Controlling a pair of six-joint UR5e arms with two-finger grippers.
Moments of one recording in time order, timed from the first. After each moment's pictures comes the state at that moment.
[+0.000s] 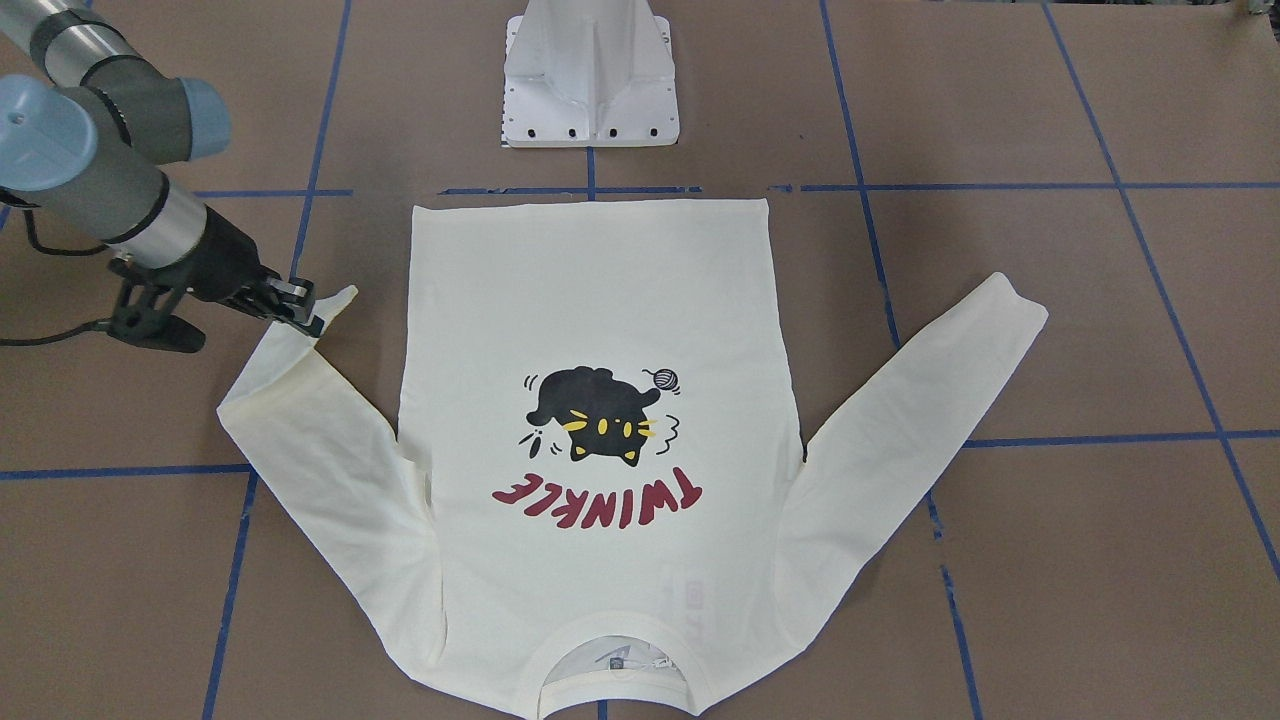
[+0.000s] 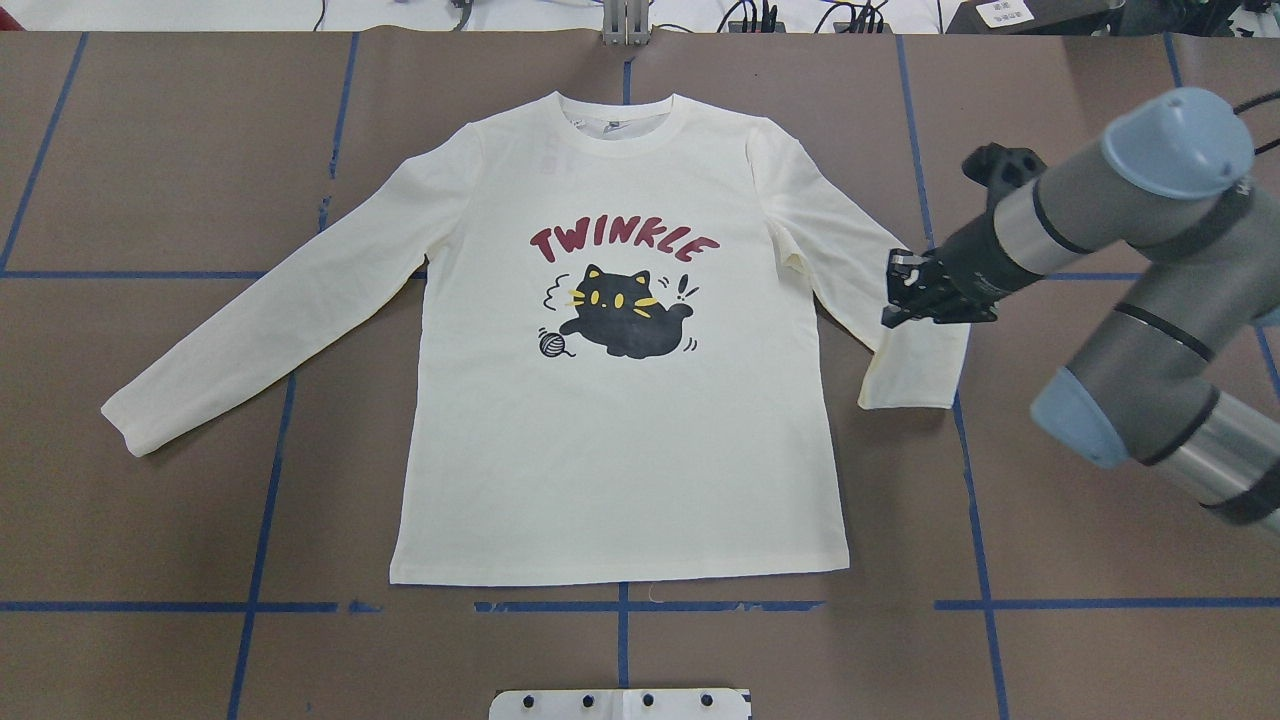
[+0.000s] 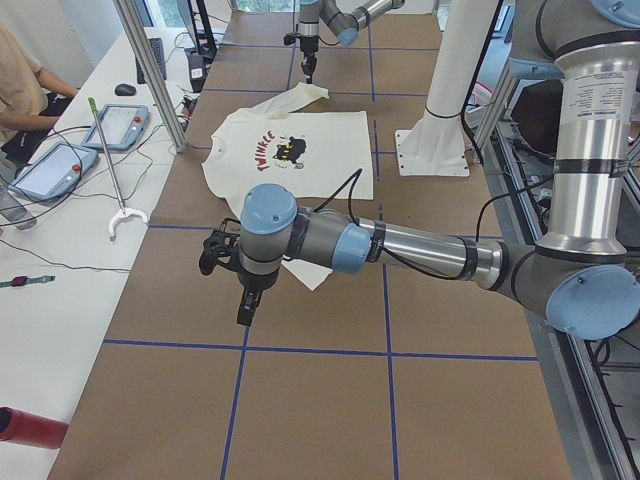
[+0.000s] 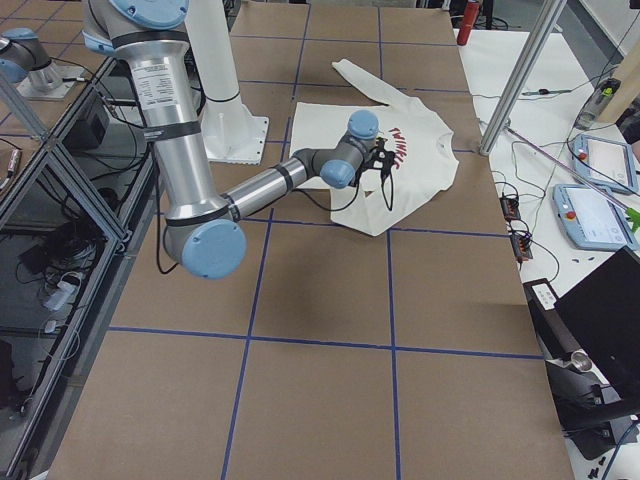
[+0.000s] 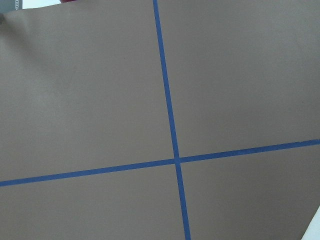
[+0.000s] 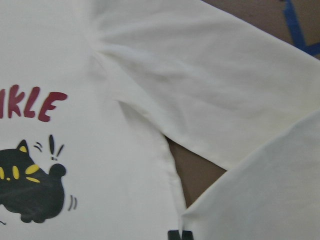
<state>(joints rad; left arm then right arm) -1.63 -1.57 -1.76 -1.67 -2.34 -0.02 0.84 -1.19 1.72 -1.19 2.26 1.39</state>
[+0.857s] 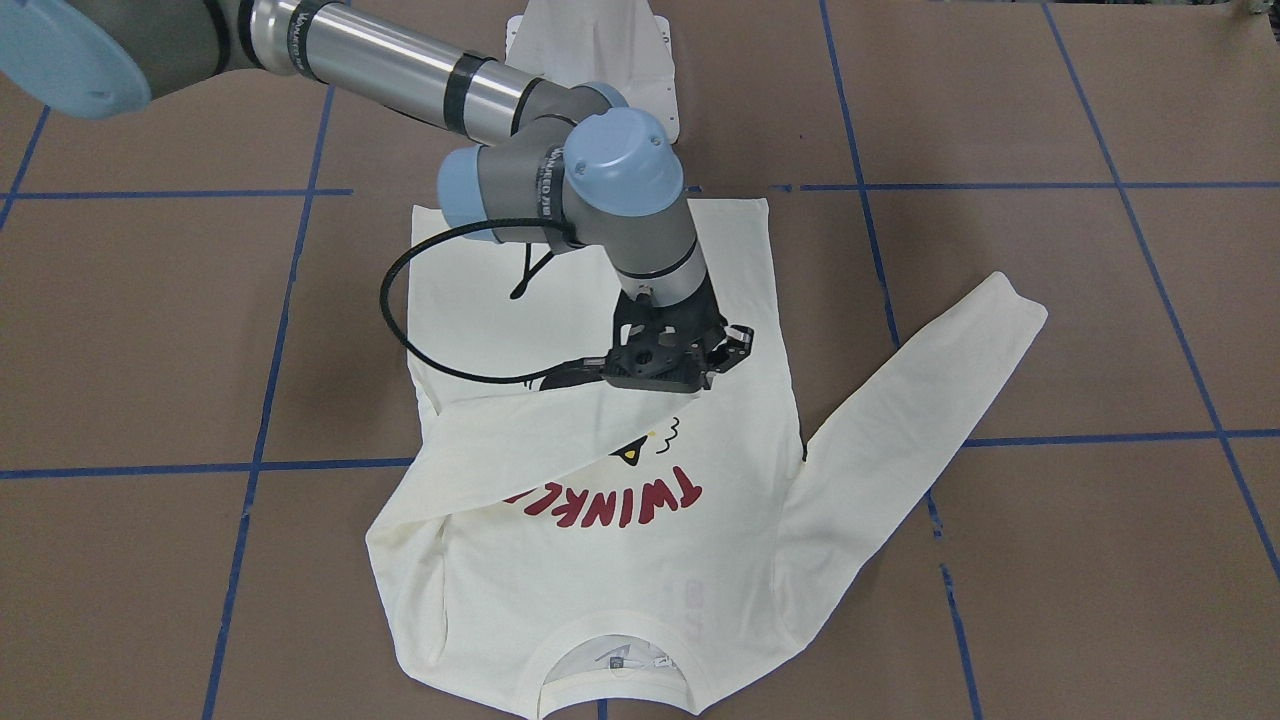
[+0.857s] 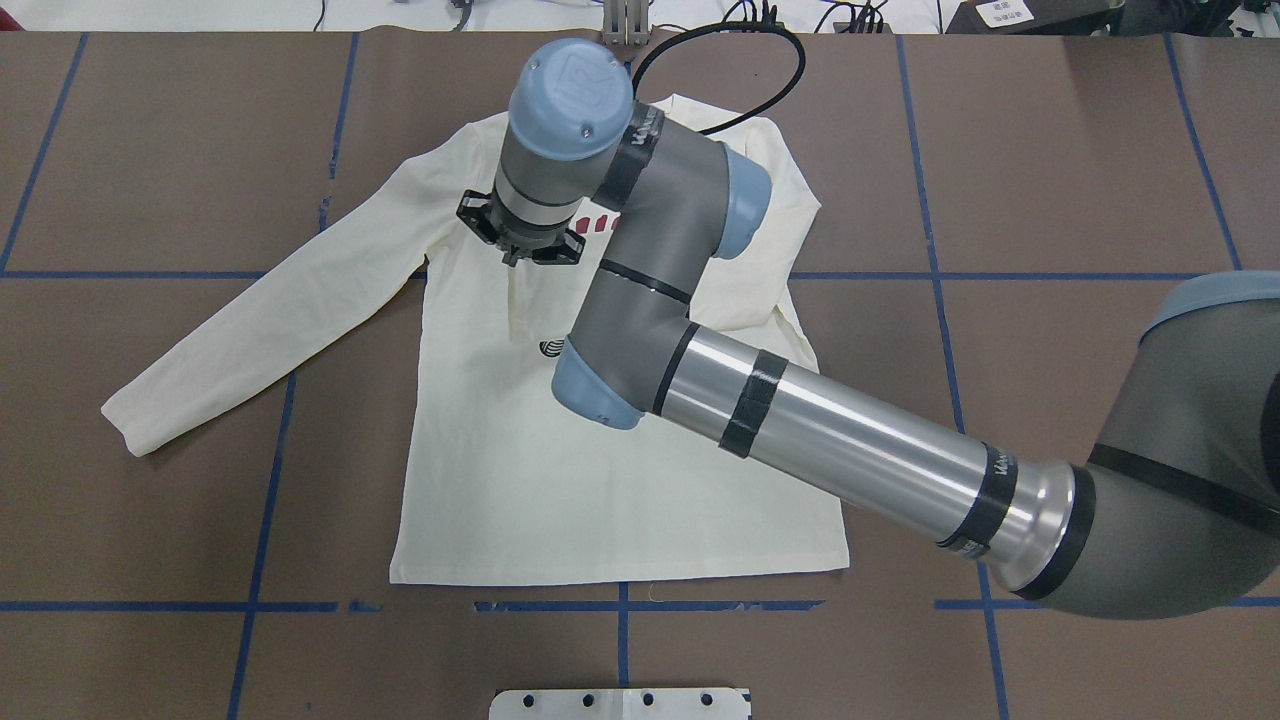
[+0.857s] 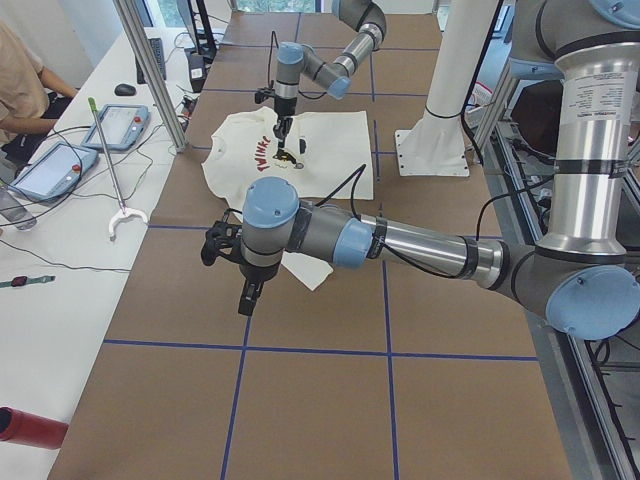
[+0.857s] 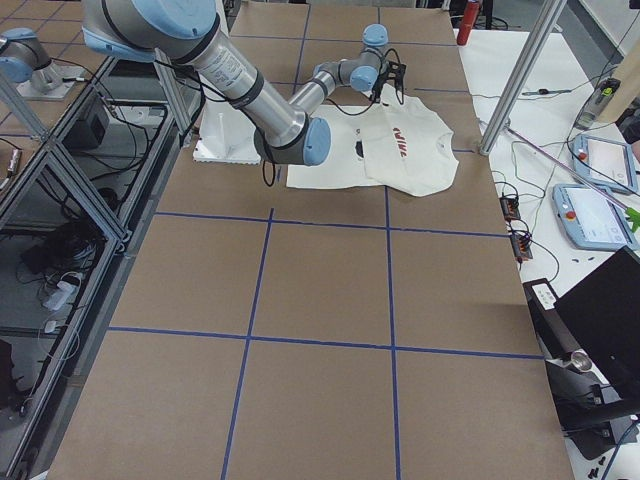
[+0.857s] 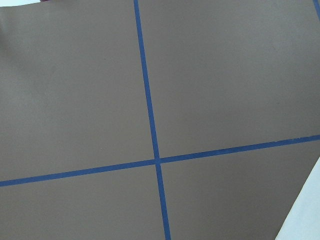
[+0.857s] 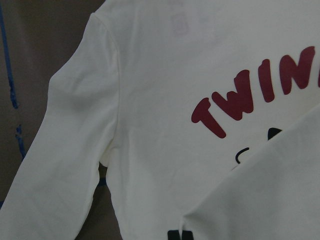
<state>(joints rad) -1.63 -1.57 -1.79 -1.67 -2.37 -0.02 0.56 -0.45 1.10 -1.16 1.88 1.55</state>
